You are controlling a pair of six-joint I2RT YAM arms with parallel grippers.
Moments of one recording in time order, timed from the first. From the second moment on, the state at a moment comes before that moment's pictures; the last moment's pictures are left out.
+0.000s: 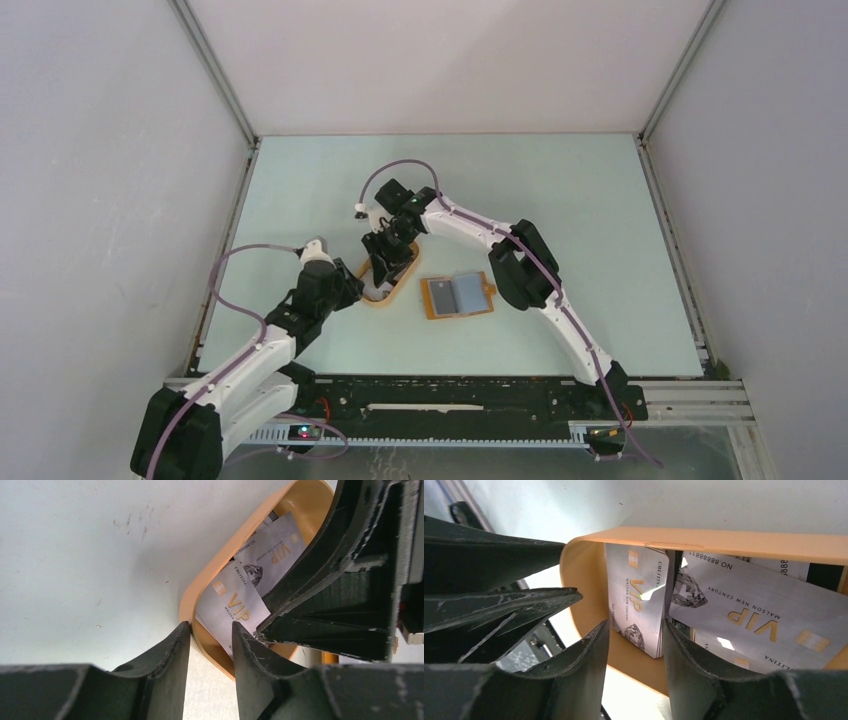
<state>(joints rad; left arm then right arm) -0.39 0.86 0.29 -0.07 -0.16 -0.70 0.84 2.46 2.14 -0.85 -0.60 0.14</state>
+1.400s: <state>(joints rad) -0.38 0.67 0.28 -0.10 -0.12 -0.69 0.80 2.47 2.10 -0.77 -0.70 0.20</state>
